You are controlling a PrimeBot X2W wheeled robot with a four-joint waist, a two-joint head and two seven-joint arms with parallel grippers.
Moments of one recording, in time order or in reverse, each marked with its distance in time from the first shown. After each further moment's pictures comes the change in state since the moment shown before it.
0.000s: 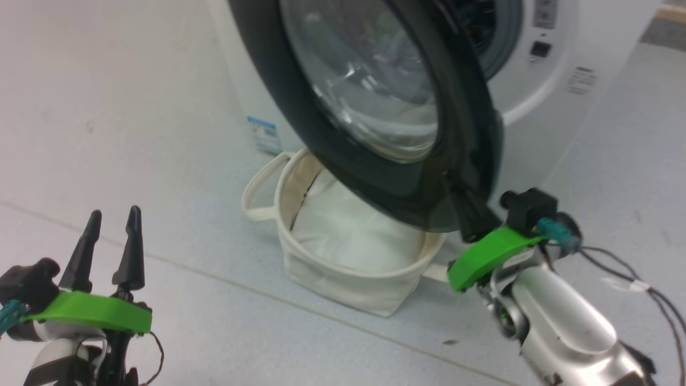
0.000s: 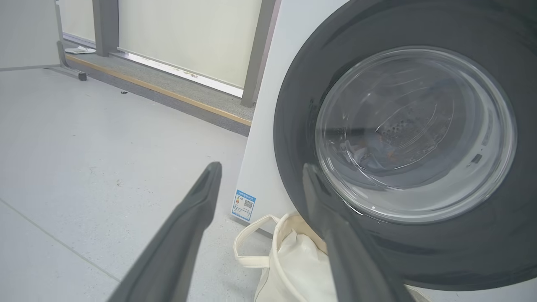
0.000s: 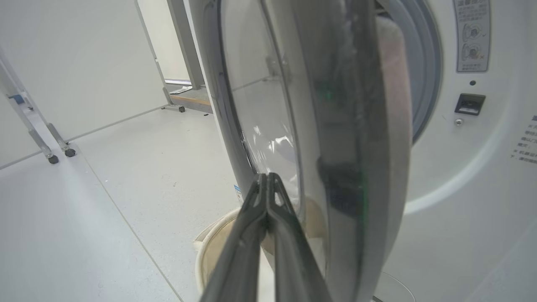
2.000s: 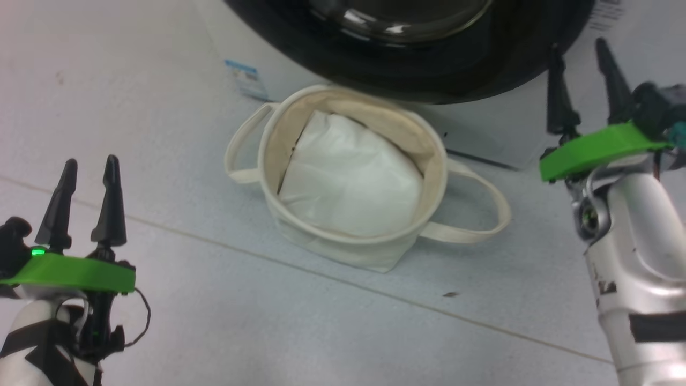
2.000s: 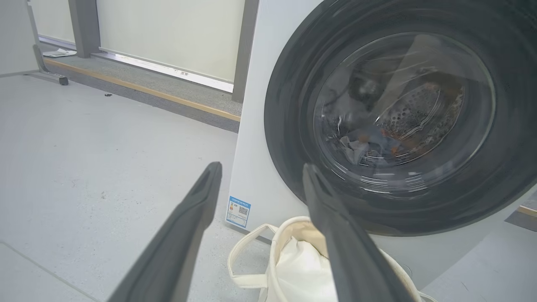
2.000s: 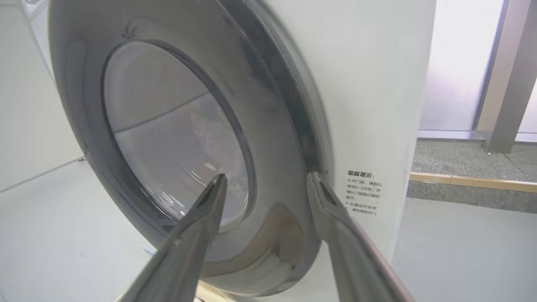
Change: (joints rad) left arm -0.106 0.016 0.020 -0.047 -0.023 0.000 0.000; right arm -0.221 0.028 -0.544 0.082 -0.282 0.007 0.000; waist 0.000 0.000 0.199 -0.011
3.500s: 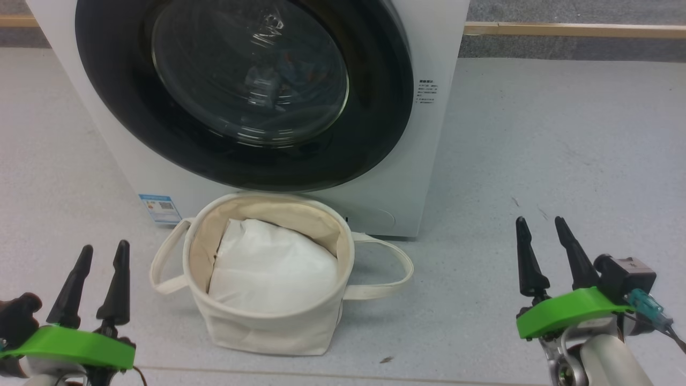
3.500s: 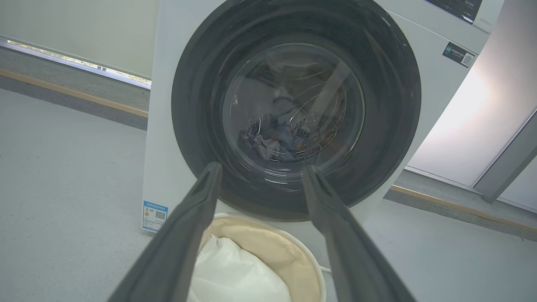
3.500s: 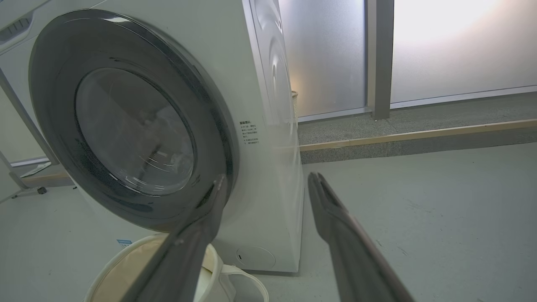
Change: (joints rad) left arm 0.219 0.088 -0.082 -0.013 -0.148 0.000 -0.003; right arm 0.544 0.039 0.072 -0.241 0.130 0.000 0.000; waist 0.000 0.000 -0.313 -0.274
